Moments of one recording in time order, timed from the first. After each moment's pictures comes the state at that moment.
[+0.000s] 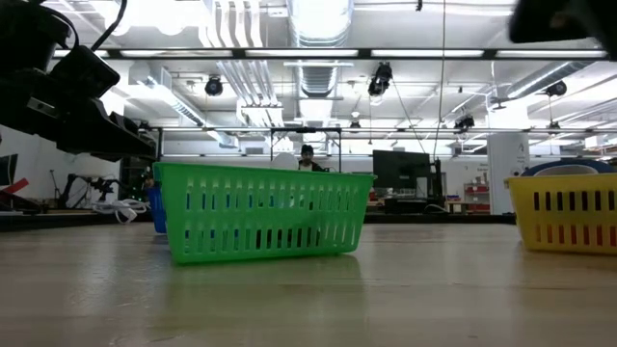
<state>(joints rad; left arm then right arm) -0.18 0.42 0.01 0.12 -0.24 -0.11 0.58 1.78 1.49 -1.04 -0.11 0.90</state>
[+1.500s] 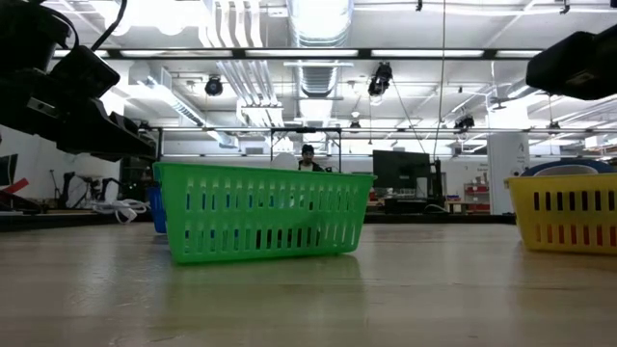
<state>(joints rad) -0.18 0.42 0.01 0.12 -0.24 -0.11 0.72 1.79 1.23 -0.82 0.10 0.64</state>
